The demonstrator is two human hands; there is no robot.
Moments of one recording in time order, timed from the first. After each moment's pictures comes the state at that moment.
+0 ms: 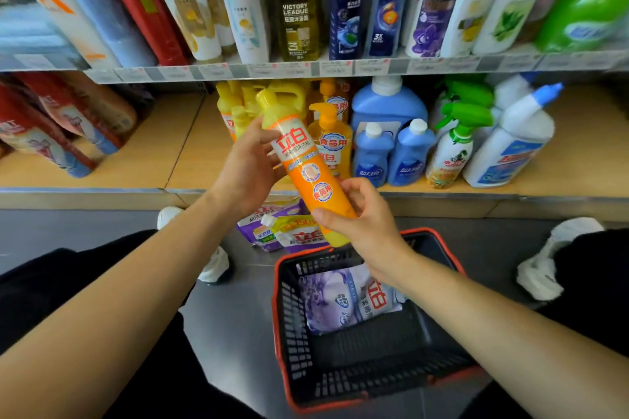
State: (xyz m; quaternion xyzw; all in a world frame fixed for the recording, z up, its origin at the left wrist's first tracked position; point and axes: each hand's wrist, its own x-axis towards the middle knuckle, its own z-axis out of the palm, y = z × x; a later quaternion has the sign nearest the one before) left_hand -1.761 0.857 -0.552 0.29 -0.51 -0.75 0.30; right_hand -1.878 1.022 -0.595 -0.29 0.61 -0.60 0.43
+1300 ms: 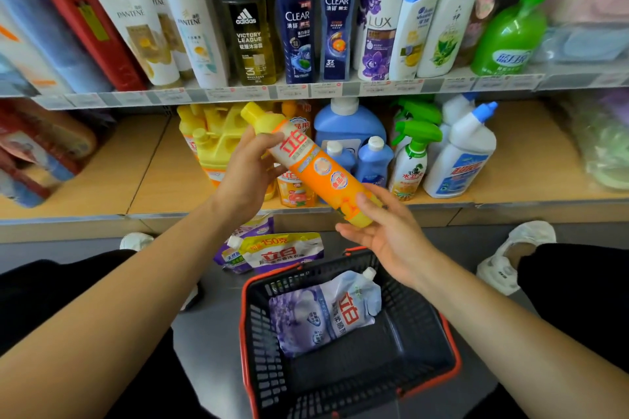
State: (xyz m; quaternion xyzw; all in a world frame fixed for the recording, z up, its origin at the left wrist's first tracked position) left_hand -1.822 0.880 -0.537 0.29 -0.53 -0.73 0.33; right_hand -1.954 1.060 -0.584 -0.11 0.49 -0.70 0.51
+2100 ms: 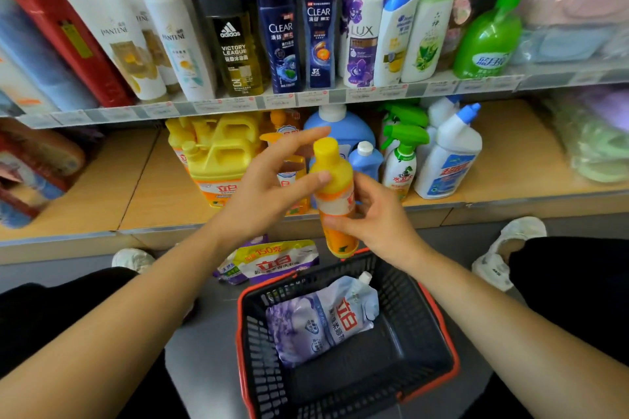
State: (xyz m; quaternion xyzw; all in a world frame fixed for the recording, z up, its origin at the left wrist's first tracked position) left_hand -1.816 0.919 -0.511 0.11 -0.81 -0.50 0.27; right_hand -1.966 1.049 -0.582 -0.45 0.60 -0.59 0.29
